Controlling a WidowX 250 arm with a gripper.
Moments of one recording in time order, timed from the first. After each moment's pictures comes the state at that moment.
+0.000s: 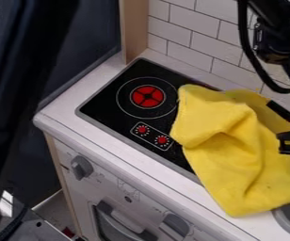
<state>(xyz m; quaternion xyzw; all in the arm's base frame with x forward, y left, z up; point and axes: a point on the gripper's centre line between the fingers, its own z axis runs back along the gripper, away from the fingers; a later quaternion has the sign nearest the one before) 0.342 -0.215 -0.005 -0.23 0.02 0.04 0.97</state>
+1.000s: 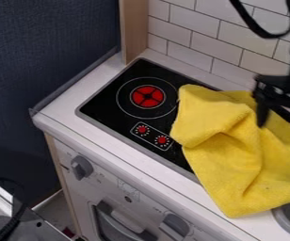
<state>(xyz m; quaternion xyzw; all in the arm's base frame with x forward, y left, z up) 0.345 -0.122 0.056 -0.06 0.00 0.04 1.00</state>
